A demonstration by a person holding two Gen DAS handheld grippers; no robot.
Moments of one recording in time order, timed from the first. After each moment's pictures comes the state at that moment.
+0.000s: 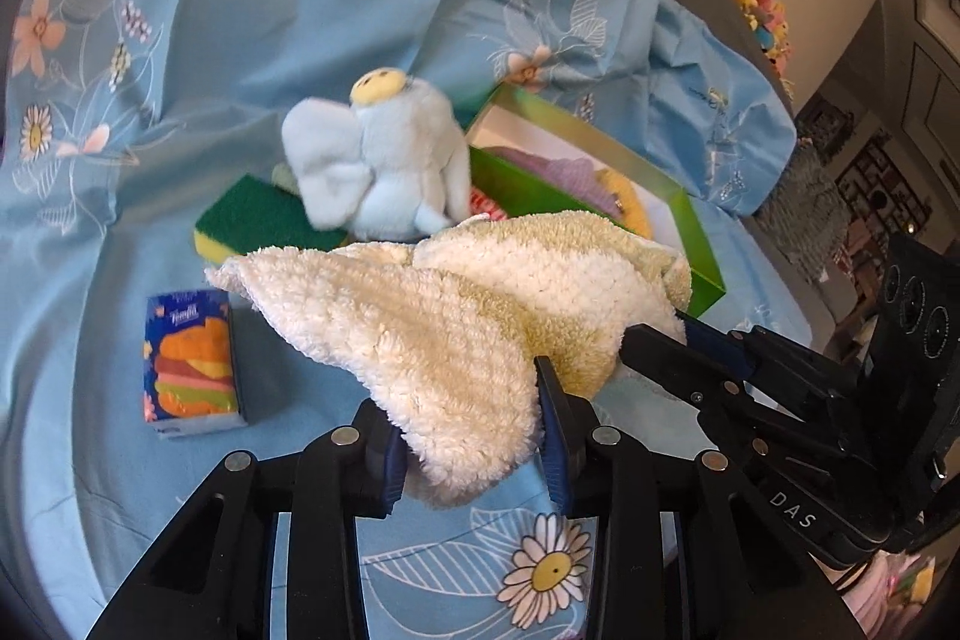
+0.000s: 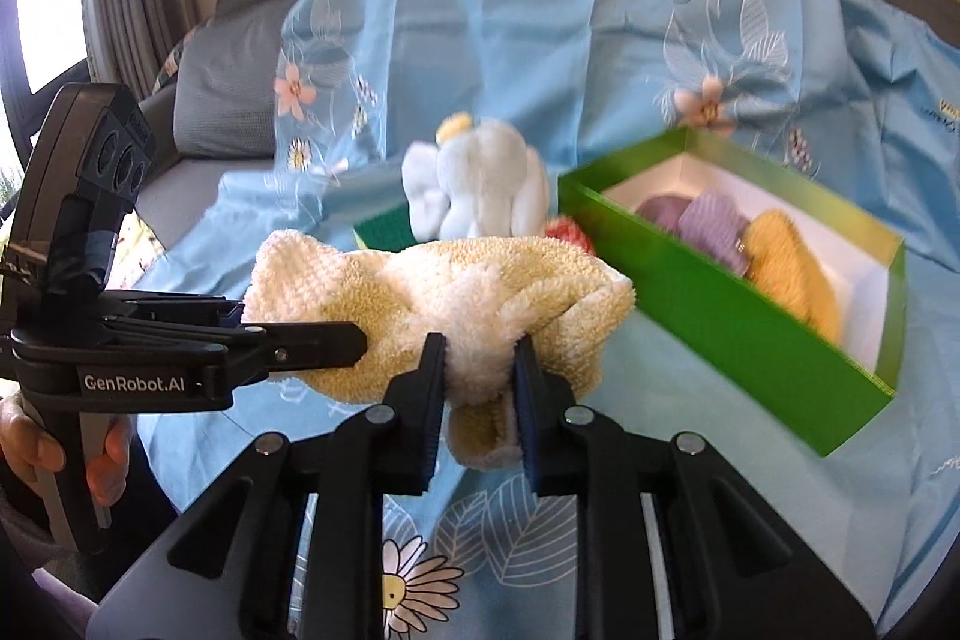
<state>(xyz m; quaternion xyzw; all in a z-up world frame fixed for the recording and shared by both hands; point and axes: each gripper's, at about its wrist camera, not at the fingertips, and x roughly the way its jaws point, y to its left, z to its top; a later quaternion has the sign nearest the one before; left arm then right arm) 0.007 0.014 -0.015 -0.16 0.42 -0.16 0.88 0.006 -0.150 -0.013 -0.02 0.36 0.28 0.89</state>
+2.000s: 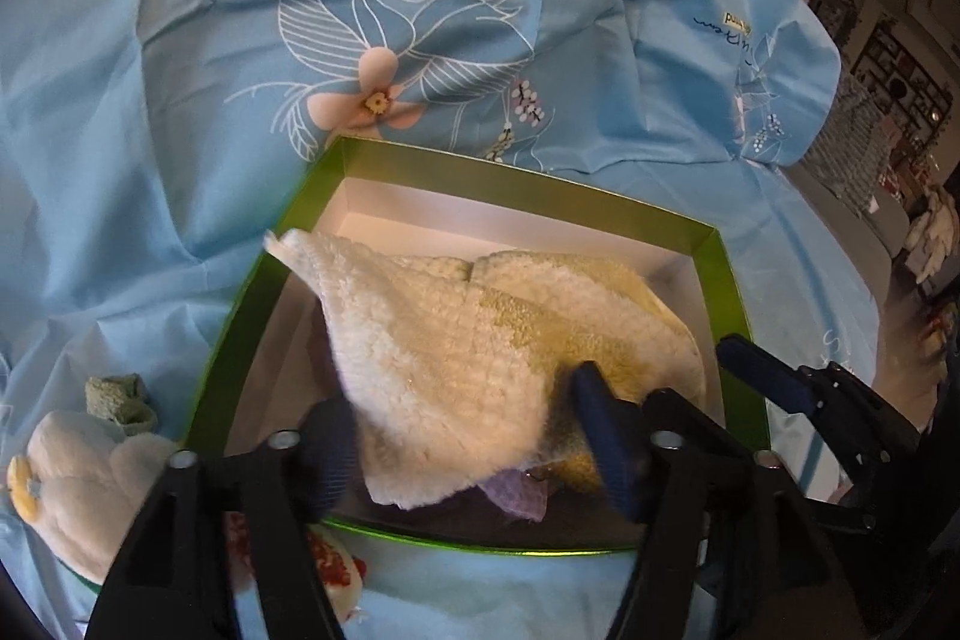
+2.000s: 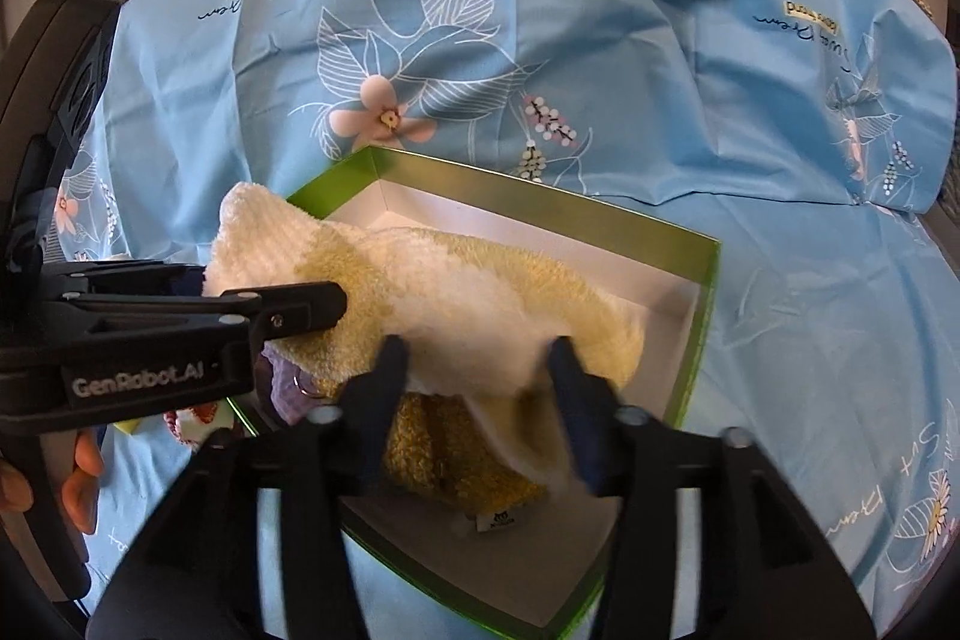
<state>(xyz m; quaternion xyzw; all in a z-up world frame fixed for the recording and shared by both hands) 0.206 -0.141 -0.007 -0.03 0.47 -0.18 0.87 0.151 -0.282 -0.033 0.03 0.41 0.09 0.91</state>
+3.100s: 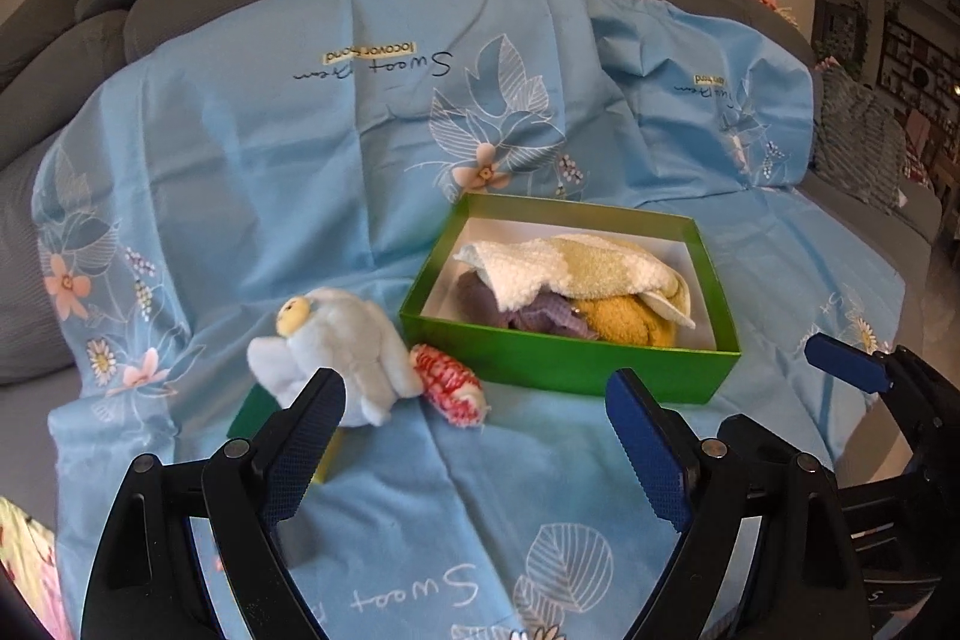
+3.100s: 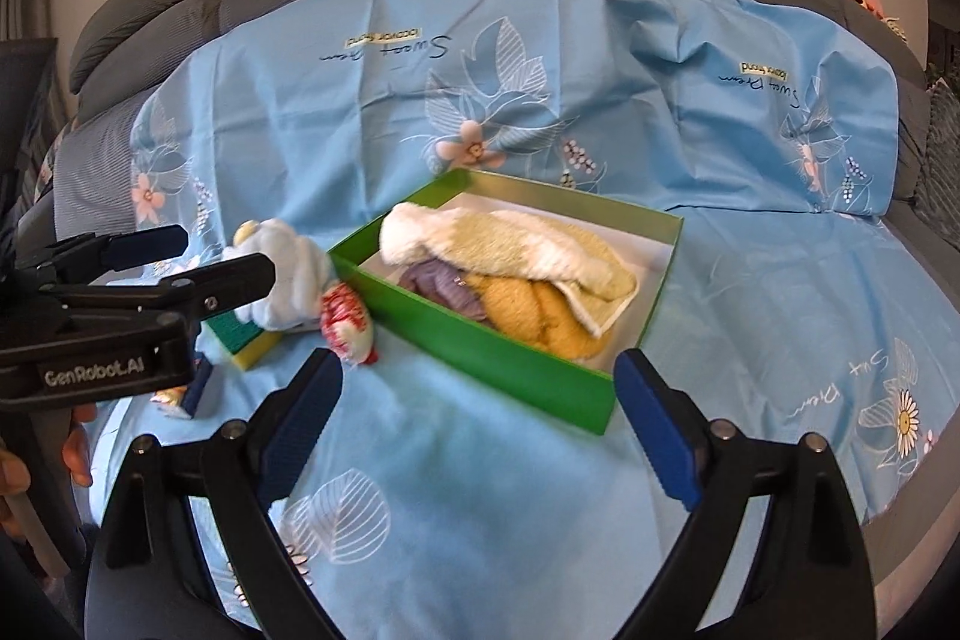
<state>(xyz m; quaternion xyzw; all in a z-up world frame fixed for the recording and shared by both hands) 0.036 -0.084 0.055 0.03 0.35 -0.08 0.93 0.006 -0.254 0.025 0.03 0.35 0.11 0.93</state>
